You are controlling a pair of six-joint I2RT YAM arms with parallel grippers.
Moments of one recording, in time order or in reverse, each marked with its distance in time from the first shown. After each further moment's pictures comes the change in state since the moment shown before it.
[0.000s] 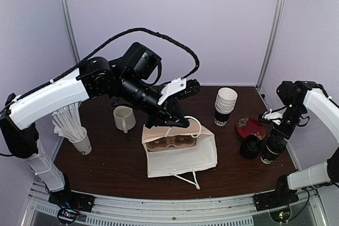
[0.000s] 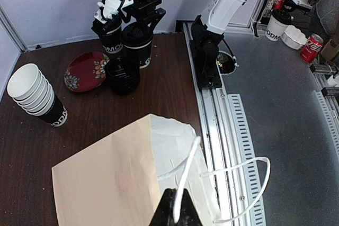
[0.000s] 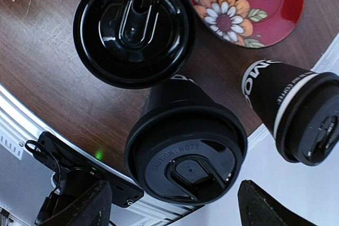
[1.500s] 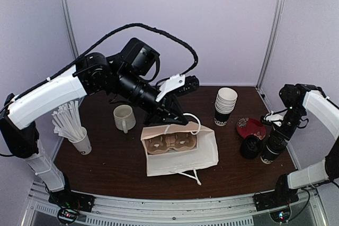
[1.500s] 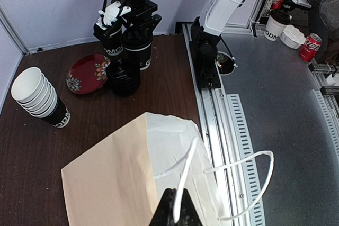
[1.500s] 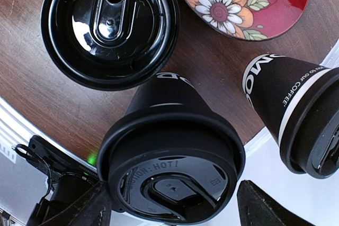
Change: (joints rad) left arm 0.000 0.005 0.053 -0.051 -0.003 0.014; right arm -0.085 0.032 -0.057 0.068 -0.014 -0.062
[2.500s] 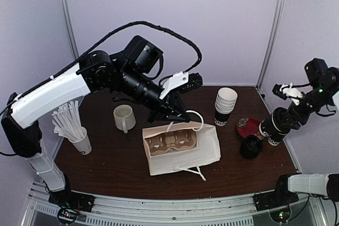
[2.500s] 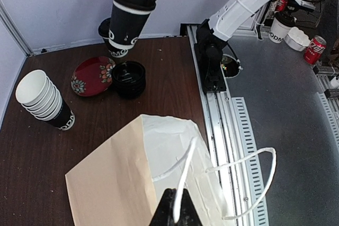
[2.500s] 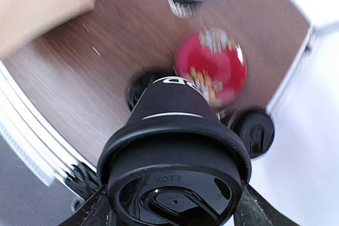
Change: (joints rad) left arm 0.000 0.032 0.048 -0.008 -0.014 0.000; right arm -0.004 -0.197 0.344 -0.202 -0.209 0.000
